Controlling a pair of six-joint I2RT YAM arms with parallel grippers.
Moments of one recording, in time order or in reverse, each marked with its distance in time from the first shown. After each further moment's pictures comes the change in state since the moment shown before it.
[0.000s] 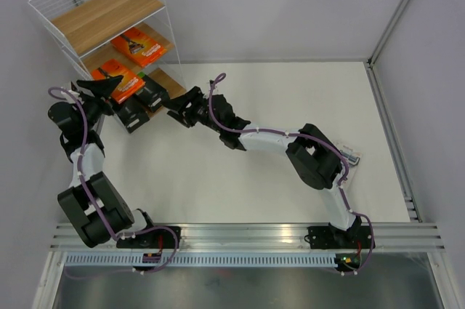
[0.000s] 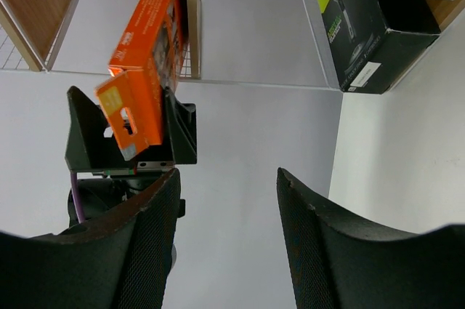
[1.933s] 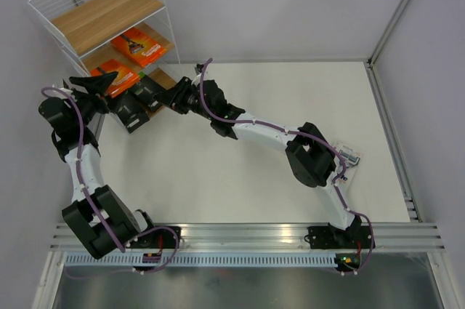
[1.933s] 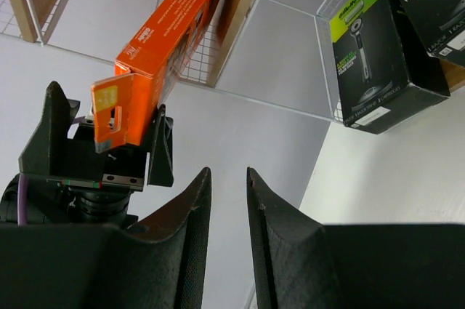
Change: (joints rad) left arm 0.020 -0.093 0.103 -0.257 -0.039 0.053; right arm -0.002 0.066 0.273 -0.195 -0.035 -0.248
